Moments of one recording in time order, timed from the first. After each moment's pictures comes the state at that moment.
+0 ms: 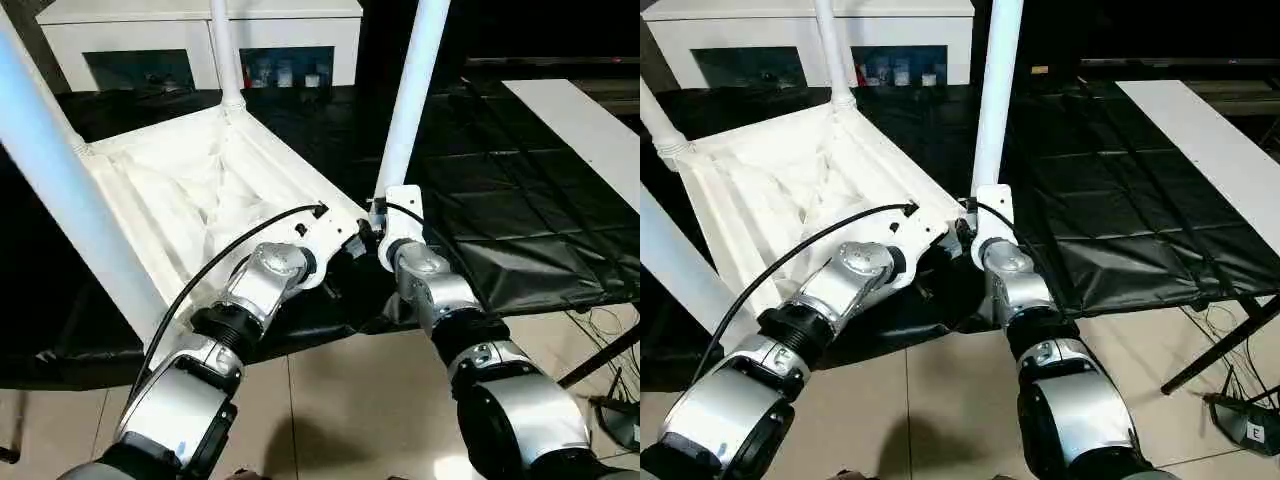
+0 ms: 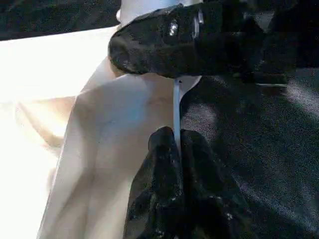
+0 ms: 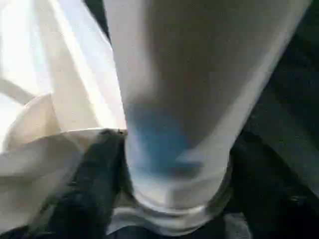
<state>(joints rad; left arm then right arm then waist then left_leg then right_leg) -0.83 0.08 -0.27 0.88 0.13 0.23 -0.53 -0.83 0.00 -0.06 1.00 0.06 0.13 0.08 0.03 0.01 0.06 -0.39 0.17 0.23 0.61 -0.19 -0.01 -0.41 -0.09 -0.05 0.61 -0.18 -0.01</state>
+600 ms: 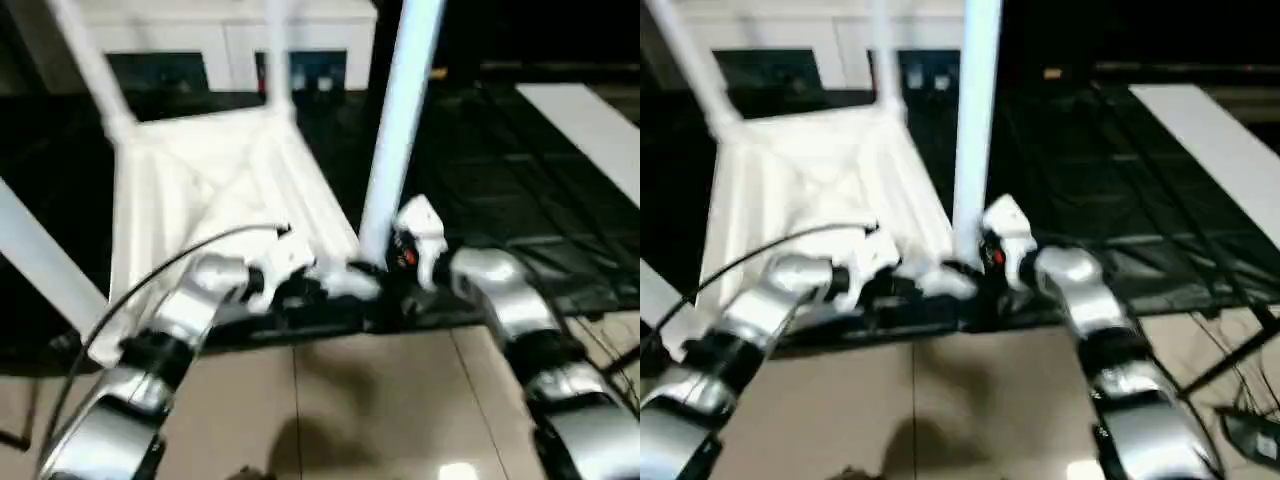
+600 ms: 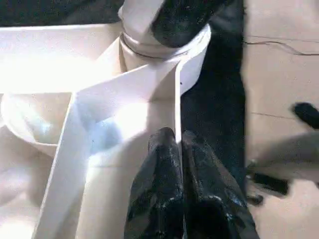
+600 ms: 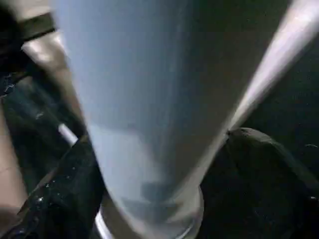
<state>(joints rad) -0.61 0.33 -0.32 0.56 0.03 0.15 -1.08 -0.64 -0.33 0.17 0.70 0.08 0.02 1.00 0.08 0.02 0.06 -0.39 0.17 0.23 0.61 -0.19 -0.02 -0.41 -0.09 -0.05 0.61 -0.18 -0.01</state>
